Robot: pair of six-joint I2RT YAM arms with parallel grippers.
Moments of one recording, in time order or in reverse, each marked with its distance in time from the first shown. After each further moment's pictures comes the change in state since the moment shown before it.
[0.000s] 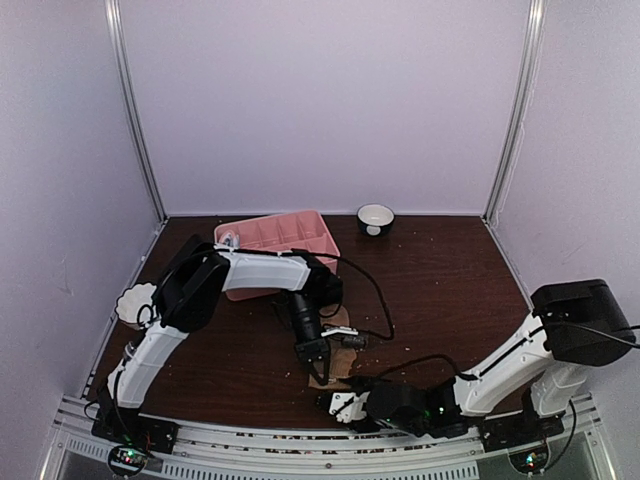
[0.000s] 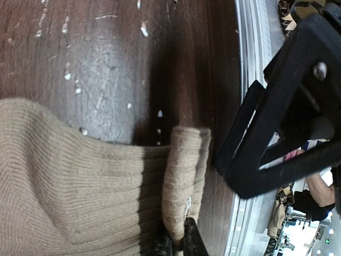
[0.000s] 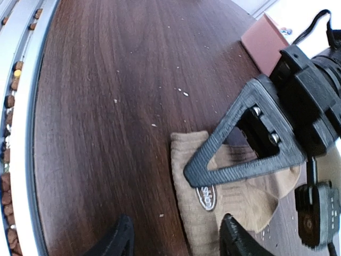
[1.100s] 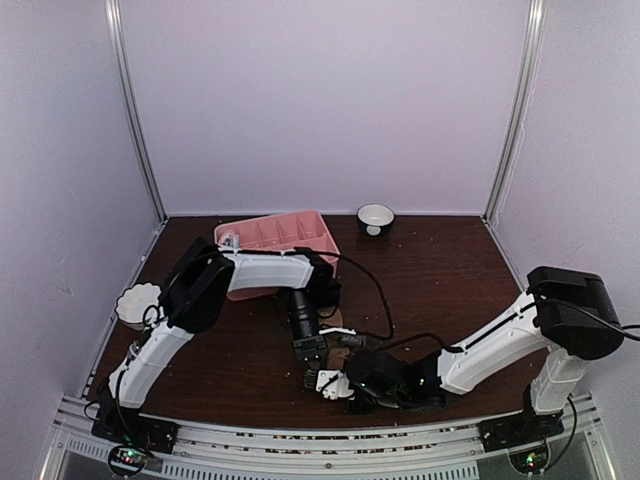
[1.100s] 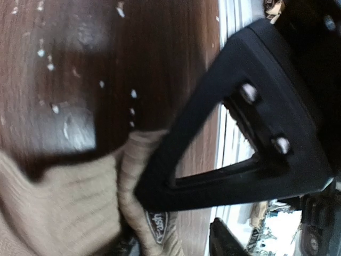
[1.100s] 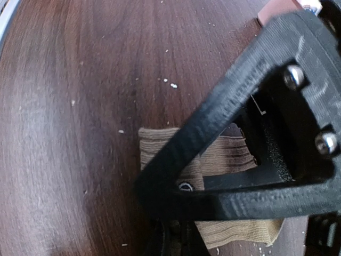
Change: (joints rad) left arm 0.016 0.063 0.100 -0.184 0.032 0.071; right arm -0.156 0.043 0.172 -0.249 -0.204 -0.048
